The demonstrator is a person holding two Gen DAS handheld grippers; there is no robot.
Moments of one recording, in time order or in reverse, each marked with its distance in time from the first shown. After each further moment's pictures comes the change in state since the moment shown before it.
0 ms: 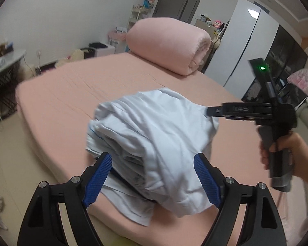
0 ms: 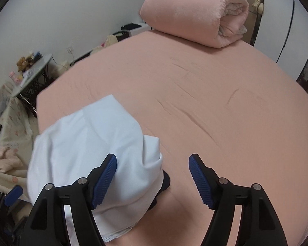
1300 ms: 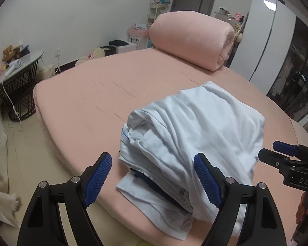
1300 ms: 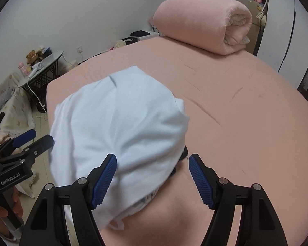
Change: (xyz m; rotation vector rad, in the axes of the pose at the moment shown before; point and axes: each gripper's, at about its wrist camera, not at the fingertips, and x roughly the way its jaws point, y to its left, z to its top) left arm 0.045 0.035 -0.003 0.003 0.054 0.133; right arm -0.009 0.043 -0.069 -0.078 -0.069 -0.029
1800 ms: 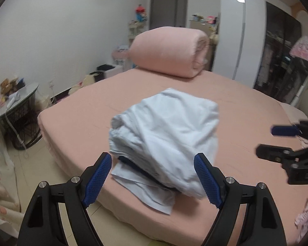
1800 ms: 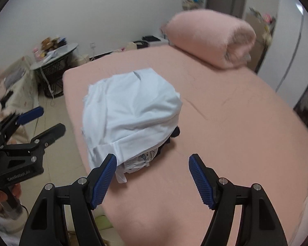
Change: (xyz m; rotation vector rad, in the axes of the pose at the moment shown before) left arm -0.099 -0.052 -0.037 0.175 -0.140 -0.046; right arm -0.105 0.016 -0.054 -0.189 -0.055 -0.042
